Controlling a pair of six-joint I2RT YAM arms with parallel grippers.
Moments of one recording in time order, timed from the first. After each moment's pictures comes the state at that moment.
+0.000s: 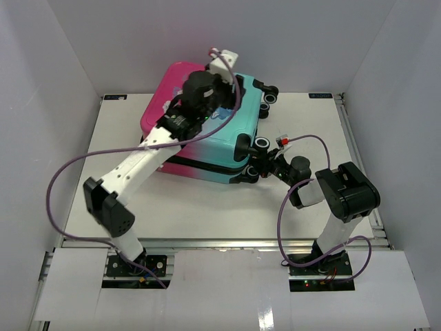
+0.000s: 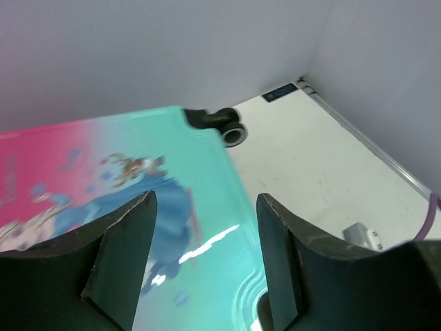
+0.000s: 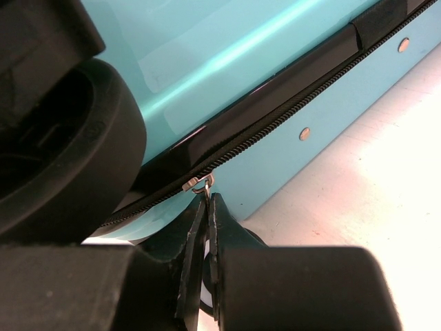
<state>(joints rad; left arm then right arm) -0.65 1.61 1.73 -0.18 -0.14 -0.06 0.35 1.75 0.43 1.26 -0.49 0.38</state>
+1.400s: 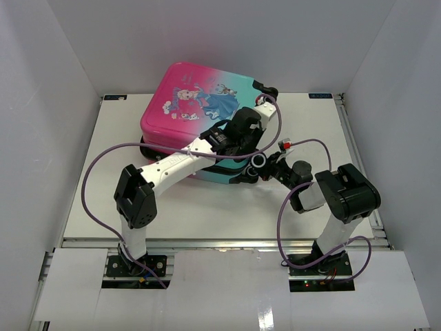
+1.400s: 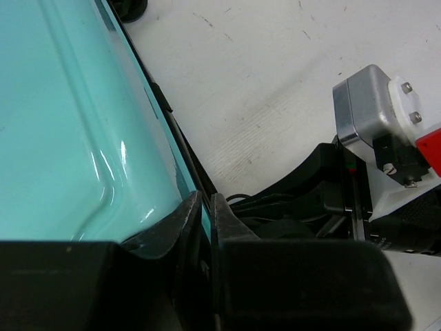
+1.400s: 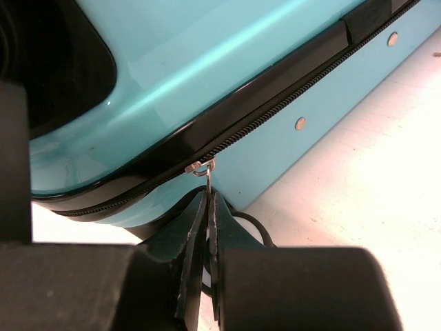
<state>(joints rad) -0.89 1.89 1.75 -0.43 -0.19 -0.06 0.35 1.75 0.37 1.33 -0.46 0.38</state>
